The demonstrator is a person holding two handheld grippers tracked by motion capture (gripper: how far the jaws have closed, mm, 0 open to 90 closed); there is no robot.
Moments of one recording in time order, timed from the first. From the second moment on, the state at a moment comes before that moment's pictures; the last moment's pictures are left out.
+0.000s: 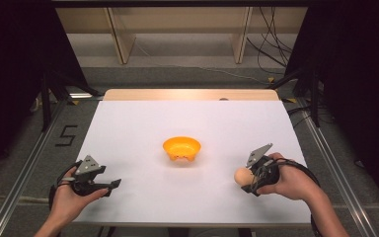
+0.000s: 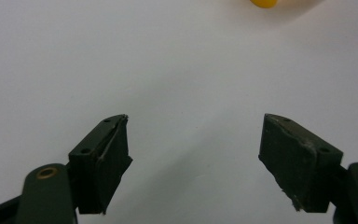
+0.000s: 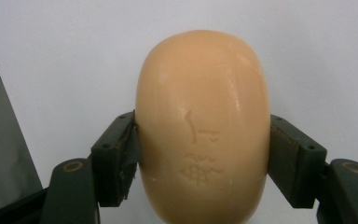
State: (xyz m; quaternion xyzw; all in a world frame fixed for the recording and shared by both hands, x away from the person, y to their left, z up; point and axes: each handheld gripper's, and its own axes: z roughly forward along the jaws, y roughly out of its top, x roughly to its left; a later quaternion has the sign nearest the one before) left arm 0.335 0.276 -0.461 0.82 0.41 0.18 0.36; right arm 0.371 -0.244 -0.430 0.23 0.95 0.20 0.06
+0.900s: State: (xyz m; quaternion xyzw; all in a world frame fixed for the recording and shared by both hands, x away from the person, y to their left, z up) left arm 0.334 0.276 -0.461 0.82 0.41 0.18 0.36; right arm 0.374 -0.242 -0.422 0.27 0.92 0.27 0.09
